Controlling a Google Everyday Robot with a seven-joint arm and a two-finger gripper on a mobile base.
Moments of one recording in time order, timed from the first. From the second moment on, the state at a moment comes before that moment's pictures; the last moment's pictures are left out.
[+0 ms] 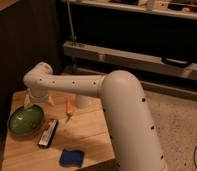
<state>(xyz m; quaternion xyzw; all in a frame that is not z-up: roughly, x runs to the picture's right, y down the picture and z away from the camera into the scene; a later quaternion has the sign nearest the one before) -0.327 0.086 0.805 -0.07 -0.35 -0.70 0.62</state>
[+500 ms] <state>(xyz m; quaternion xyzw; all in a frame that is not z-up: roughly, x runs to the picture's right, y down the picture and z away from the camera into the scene) -0.325 0.116 0.845 -0.08 -0.38 -0.70 0.60</state>
